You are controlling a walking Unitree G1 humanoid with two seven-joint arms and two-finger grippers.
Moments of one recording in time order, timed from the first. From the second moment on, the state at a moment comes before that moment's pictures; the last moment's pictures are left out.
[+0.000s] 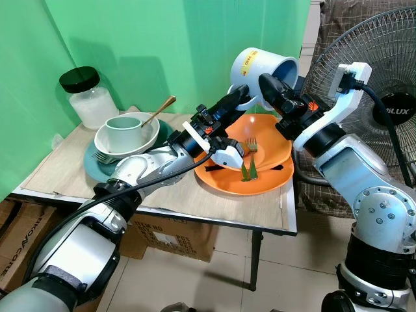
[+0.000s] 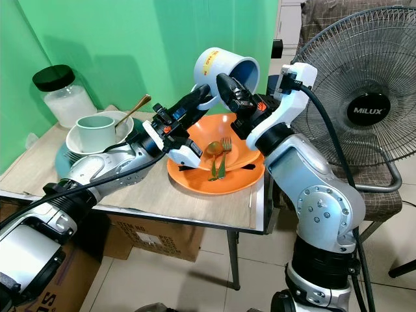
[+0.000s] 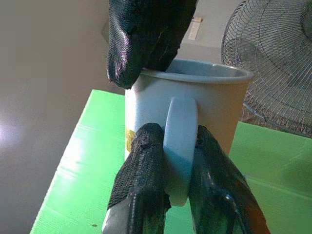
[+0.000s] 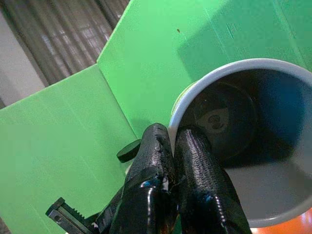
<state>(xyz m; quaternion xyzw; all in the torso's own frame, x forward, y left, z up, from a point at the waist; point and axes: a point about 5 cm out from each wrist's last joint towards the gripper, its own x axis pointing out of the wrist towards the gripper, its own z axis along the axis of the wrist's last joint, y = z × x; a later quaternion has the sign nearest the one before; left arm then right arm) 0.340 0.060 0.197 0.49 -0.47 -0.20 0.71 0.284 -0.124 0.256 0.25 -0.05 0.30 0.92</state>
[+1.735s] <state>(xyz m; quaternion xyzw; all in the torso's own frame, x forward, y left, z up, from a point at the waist) 0.288 0.124 0.204 0.07 -0.14 -0.18 0.97 0.237 -0.166 0.213 -0.01 -0.07 0.05 1.00</state>
